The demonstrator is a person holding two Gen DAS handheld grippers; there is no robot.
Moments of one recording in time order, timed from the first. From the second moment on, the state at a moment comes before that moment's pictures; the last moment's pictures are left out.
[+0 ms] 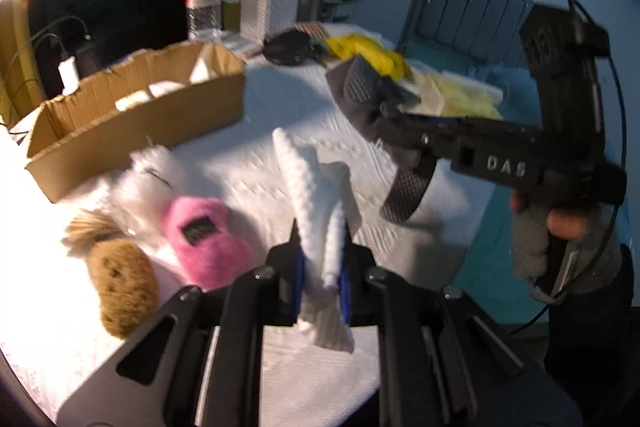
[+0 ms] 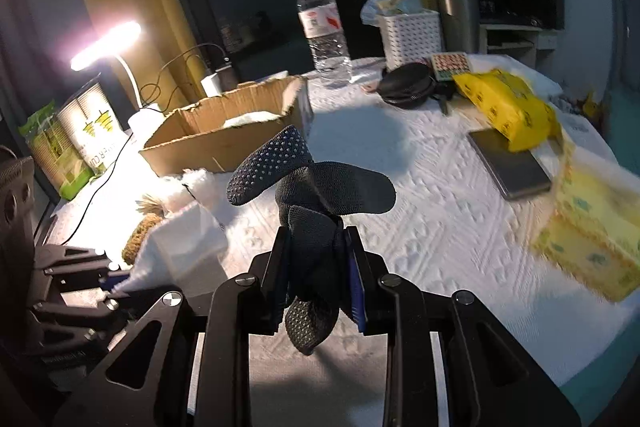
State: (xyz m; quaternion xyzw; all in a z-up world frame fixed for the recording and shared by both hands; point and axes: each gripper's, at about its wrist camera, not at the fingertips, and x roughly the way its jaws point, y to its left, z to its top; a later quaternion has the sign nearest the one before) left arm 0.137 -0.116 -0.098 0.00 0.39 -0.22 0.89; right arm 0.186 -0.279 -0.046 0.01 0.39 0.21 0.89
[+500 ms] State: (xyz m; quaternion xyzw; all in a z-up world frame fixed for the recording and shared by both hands) left arm 0.156 -0.022 -0.056 -0.06 0.33 -0.16 0.93; right arm 0.215 -0.219 -0.020 -0.03 0.38 0.24 0.89
